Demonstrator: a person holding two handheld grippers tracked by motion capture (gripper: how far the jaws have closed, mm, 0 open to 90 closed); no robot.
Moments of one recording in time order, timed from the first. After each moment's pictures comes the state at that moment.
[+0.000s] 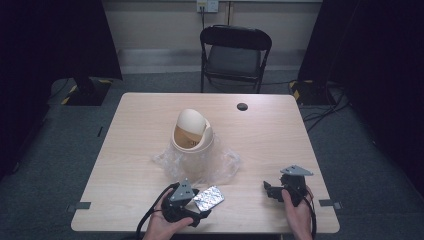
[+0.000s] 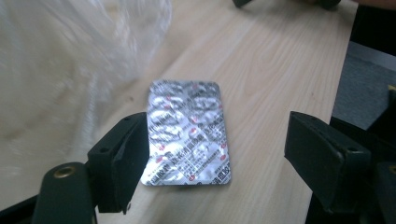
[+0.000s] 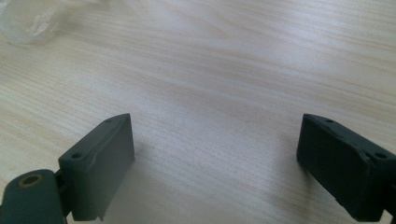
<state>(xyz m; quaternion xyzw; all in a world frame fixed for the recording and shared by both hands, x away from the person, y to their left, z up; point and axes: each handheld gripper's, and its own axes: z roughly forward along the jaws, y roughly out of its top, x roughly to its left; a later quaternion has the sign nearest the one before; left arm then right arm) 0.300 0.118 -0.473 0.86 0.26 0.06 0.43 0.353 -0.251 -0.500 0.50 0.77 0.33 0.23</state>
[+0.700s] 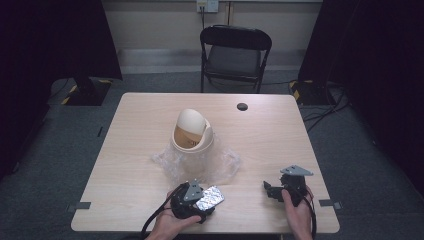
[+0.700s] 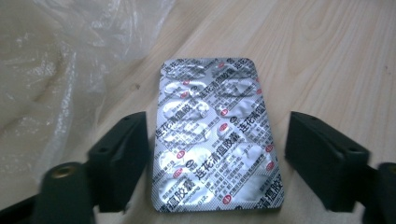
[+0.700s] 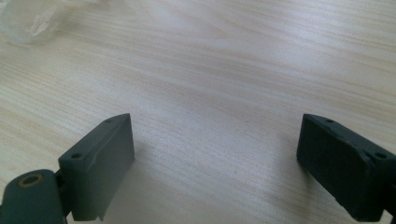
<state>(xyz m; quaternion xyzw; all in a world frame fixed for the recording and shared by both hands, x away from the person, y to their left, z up) 0.312 0.102 -0.498 0.88 0.24 0.10 0.40 0.353 -0.251 -0.500 0.50 0.77 0.33 0.23</state>
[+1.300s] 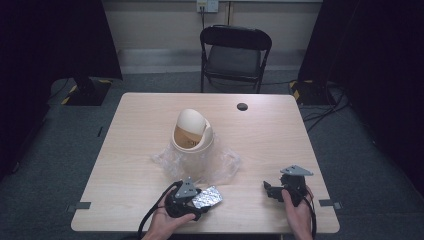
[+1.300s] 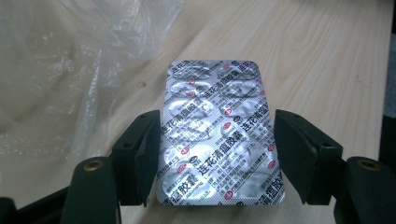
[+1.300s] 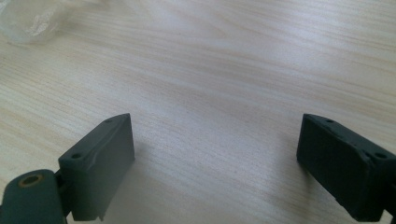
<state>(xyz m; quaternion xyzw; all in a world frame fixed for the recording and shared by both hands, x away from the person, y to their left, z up) 0.313 0.118 -0.488 0.87 0.25 0.08 0.42 0.353 -0.251 -0.500 0.50 0.77 0.33 0.23</state>
